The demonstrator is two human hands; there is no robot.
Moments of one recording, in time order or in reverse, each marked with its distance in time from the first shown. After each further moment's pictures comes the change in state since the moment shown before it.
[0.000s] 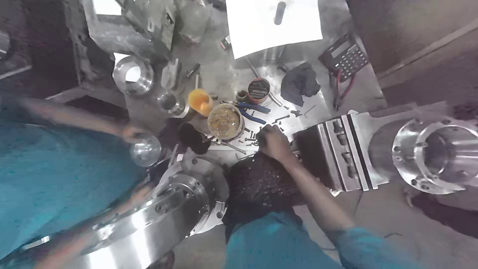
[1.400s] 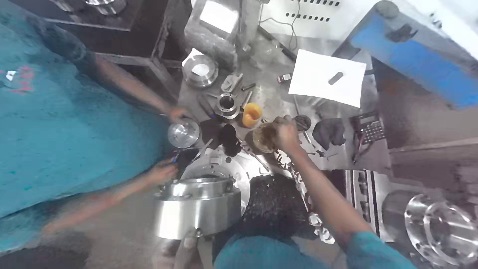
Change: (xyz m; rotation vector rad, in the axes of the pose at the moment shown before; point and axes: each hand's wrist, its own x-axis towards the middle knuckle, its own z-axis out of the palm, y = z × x) left_hand 0.007 -0.004 -0.016 0.082 0.072 0.050; right_hand 0.114 -0.116 -0.050 -0.203 0.065 -0.374
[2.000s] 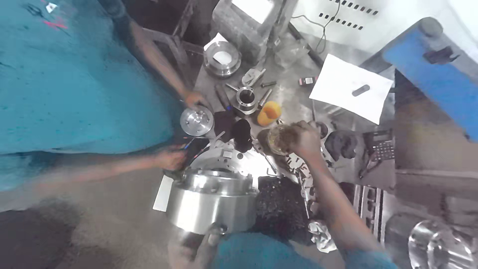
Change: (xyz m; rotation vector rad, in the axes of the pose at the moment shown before) left_hand 0.001 0.006 0.000 -0.031 -0.054 -0.006; right_hand -0.006 0.001 -0.005 -0.084 0.022 -0.004
